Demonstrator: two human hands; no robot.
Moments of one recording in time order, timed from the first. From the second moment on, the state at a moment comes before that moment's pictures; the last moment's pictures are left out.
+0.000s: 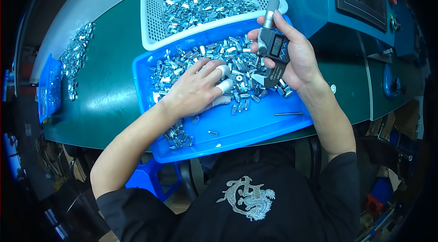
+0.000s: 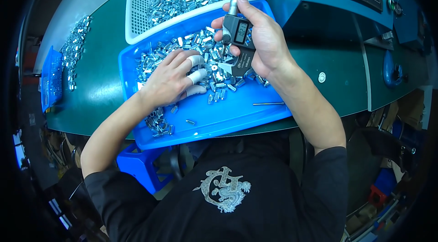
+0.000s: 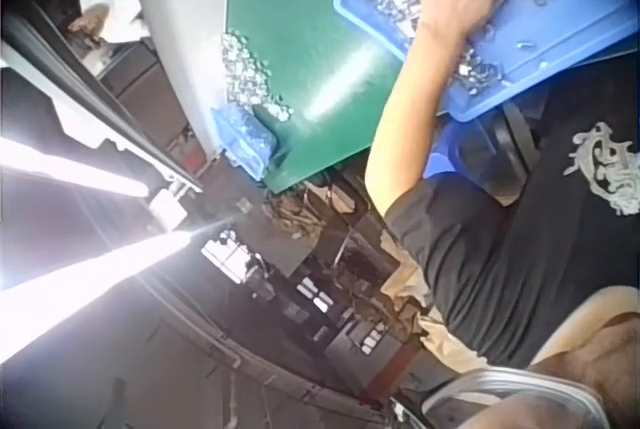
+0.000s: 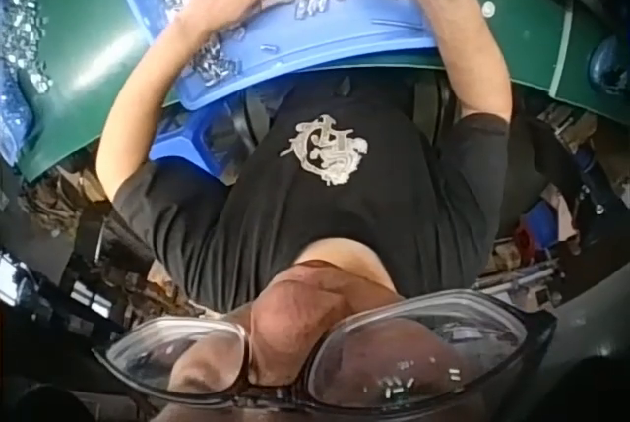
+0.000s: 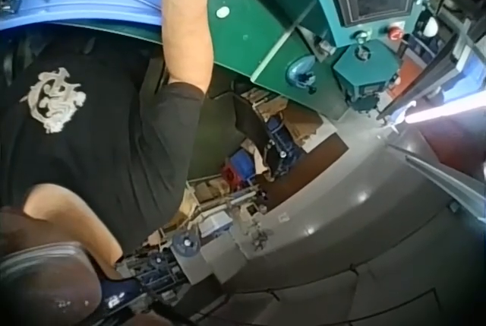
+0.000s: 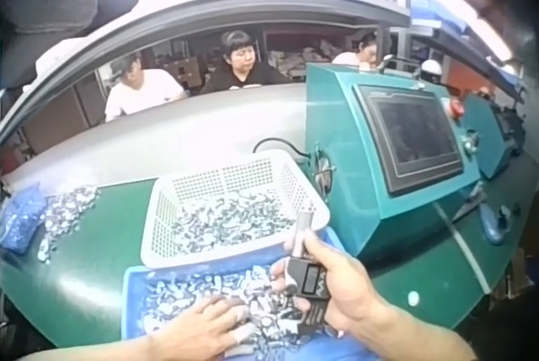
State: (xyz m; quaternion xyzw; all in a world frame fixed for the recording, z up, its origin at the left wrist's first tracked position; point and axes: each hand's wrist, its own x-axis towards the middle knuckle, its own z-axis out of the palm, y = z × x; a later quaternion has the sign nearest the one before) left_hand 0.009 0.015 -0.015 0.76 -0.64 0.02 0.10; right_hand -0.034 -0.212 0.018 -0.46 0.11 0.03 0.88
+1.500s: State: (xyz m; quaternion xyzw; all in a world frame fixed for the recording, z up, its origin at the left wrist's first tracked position) left_hand 0.004 -0.031 0.008 0.73 -0.21 -0.25 0.60; right_hand -0.033 -0.217 0.019 -0.43 0.11 0.04 0.90
